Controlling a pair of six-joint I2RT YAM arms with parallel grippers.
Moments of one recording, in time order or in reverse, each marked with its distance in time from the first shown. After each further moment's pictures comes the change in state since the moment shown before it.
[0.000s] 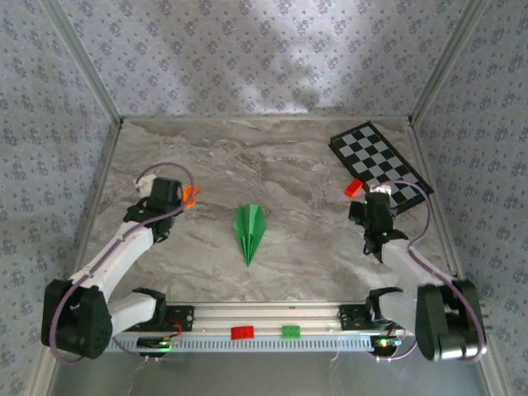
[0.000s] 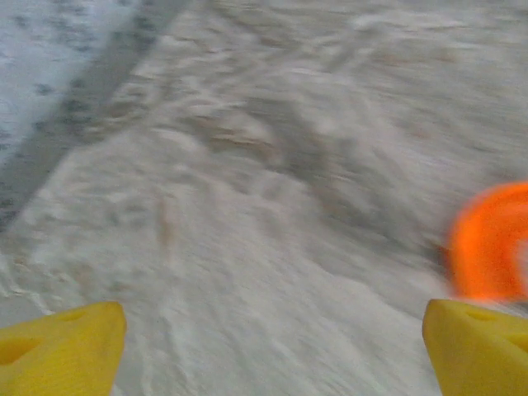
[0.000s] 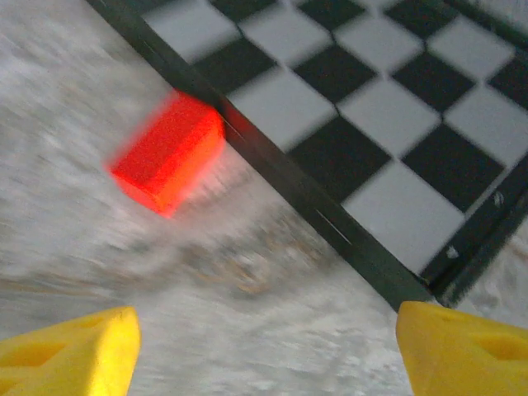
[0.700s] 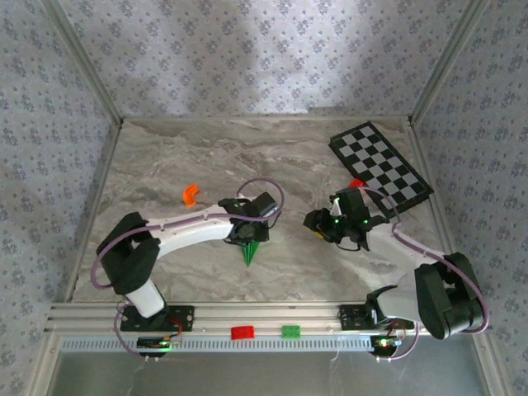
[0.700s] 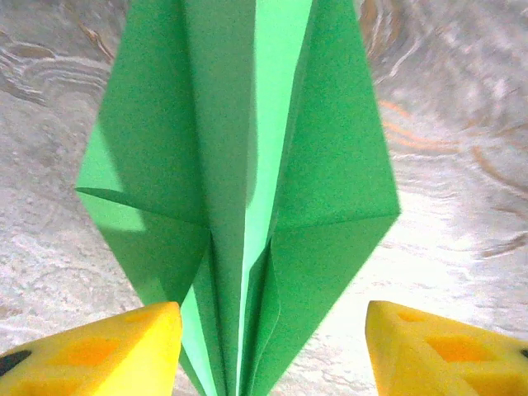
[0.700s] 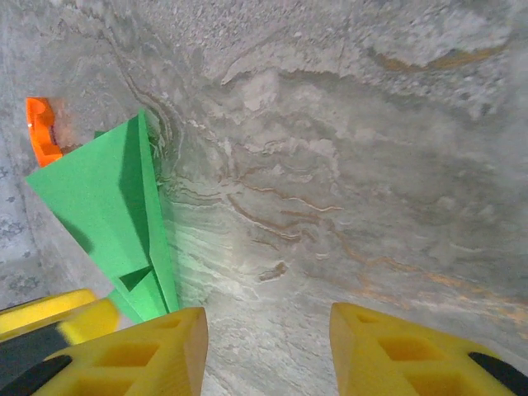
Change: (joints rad) left arm -0.762 0.516 0.458 -0.310 0.367 -0.514; right arm 0.267 0.086 0.178 -0.299 -0.760 0.700
